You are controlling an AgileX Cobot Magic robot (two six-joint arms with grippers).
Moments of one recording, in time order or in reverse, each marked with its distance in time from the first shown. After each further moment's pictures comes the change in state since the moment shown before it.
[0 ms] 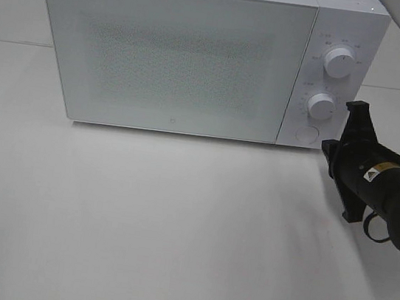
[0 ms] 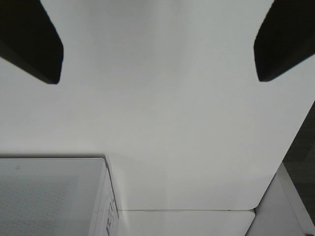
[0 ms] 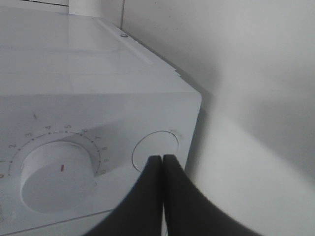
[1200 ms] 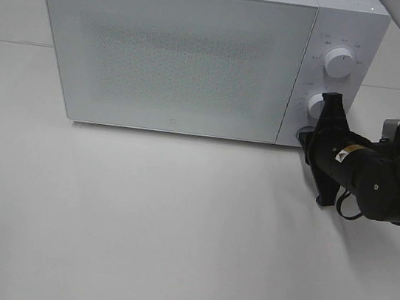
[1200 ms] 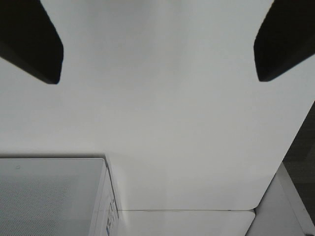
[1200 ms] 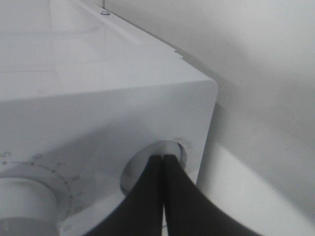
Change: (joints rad) left arm 0.000 0.000 0.000 0.000 0.000 0.000; right arm 0.000 0.117 -0.190 -0.025 0.120 0.066
